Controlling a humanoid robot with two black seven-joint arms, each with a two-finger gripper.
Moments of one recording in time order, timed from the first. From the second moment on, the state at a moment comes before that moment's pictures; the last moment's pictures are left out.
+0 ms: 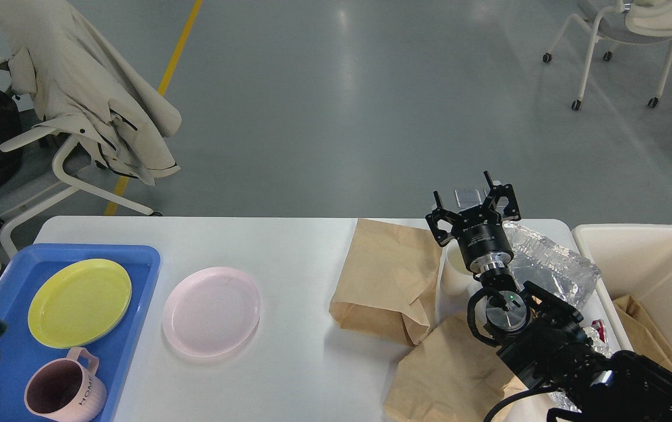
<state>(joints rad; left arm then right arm) -1.57 0.96 1.40 -0.96 1.32 -0.04 -0.59 0.69 0.08 0.72 0.22 0.25 0.62 0.44</state>
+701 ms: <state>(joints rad) -1.23 0.91 1.23 -0.83 1.25 0.05 -0.56 0.69 0.08 0.72 0.22 0.25 0.62 0.44</state>
